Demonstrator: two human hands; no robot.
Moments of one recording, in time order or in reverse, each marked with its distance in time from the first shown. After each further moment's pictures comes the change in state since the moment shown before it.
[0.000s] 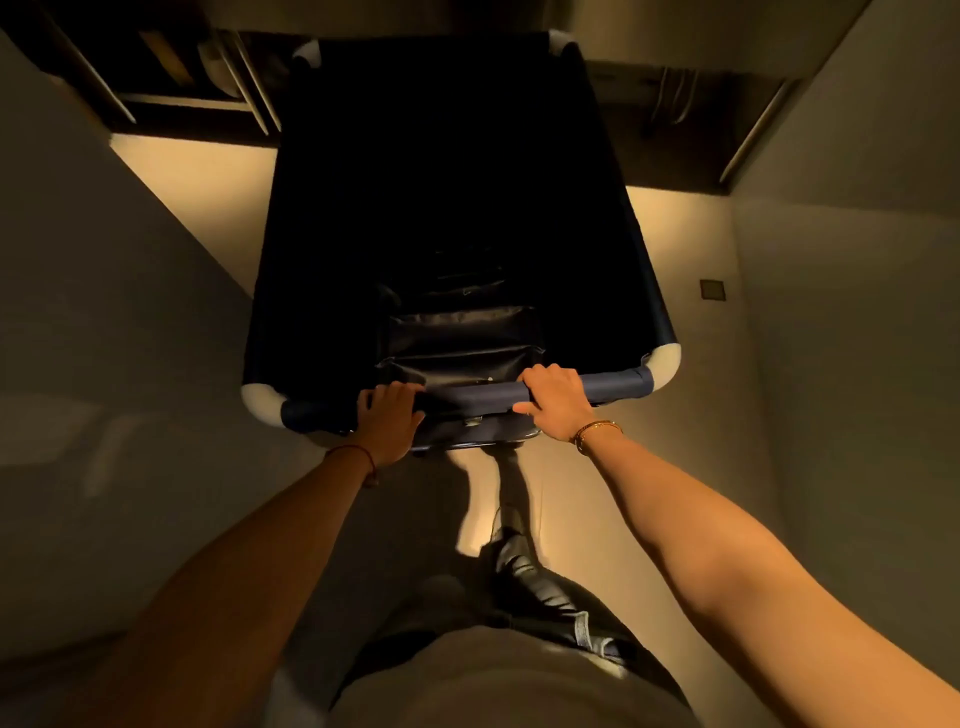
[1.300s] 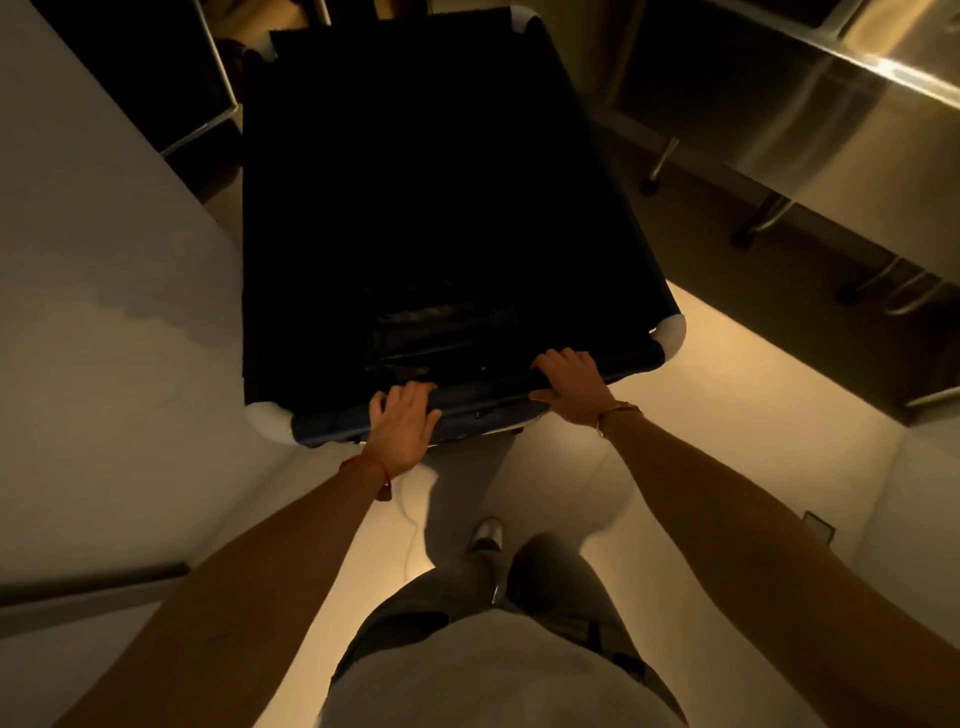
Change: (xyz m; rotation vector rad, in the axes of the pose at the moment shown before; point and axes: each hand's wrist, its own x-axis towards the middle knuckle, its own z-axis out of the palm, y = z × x) left_hand 0.295 0.016 -0.094 -0.233 0.236 -0.441; right_hand 0.442 0.103 -0.132 -0.110 -0.170 -0.545
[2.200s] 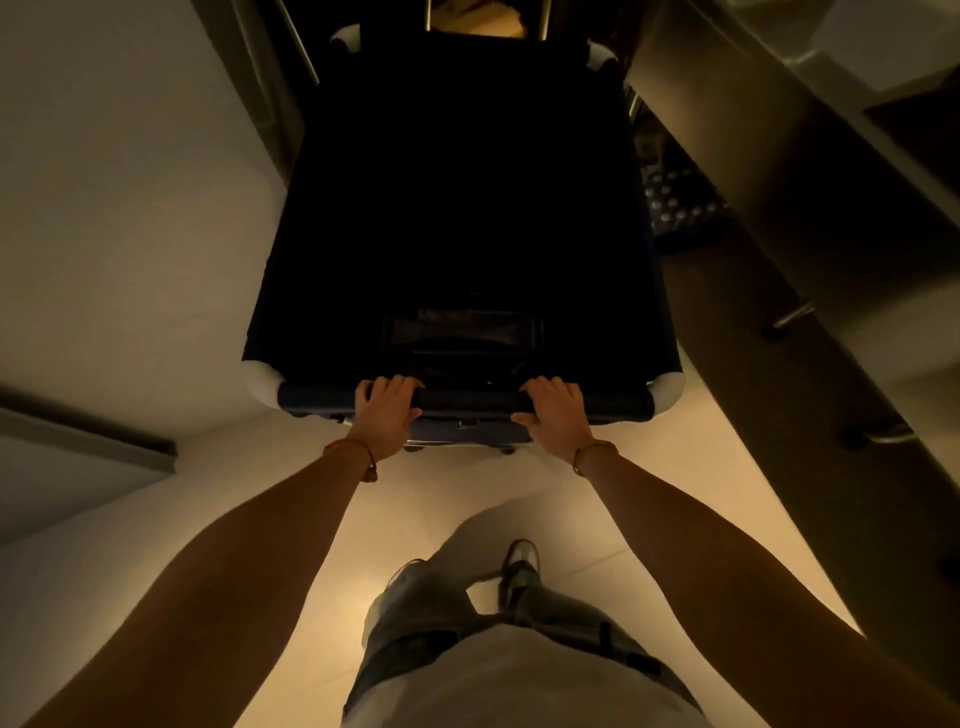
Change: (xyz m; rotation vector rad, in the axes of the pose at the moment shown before) left_hand 0.113 0.080 -0.022 -0.048 0.126 -0.508; right_hand 0.145 0.091 -0.083 -0.039 -0.075 -0.367
